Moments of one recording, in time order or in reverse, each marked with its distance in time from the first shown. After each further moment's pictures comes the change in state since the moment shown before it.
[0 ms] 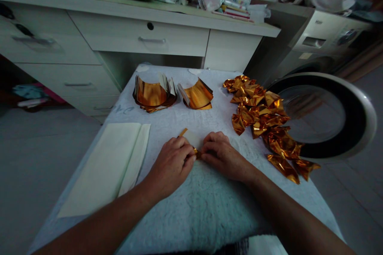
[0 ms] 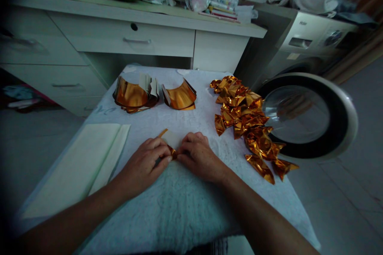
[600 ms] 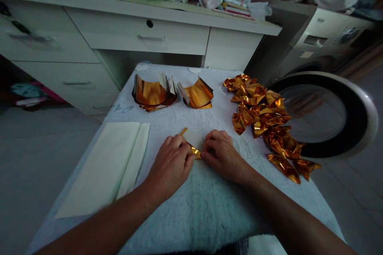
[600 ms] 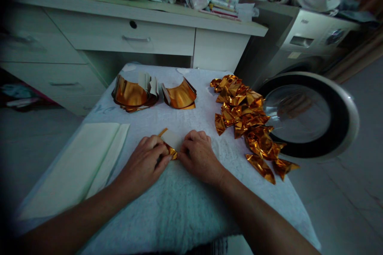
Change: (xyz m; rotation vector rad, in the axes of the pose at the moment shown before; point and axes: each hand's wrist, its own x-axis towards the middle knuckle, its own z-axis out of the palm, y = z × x) left_hand -0.002 0.003 0.005 0.173 0.061 -0.046; right_hand 0.002 -0.006 0.007 -0.093 0.074 0.127
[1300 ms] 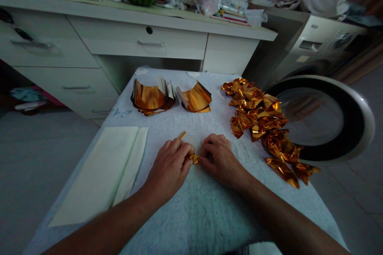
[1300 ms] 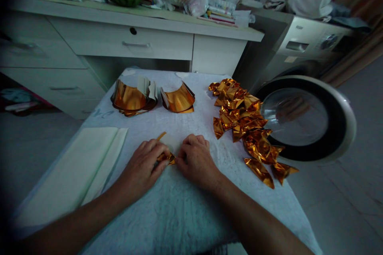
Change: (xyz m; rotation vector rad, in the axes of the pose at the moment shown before) left_hand -0.001 -0.006 0.005 -0.068 0.051 0.012; right_hand 0.000 -0.002 0.005 0.016 0.040 0.036
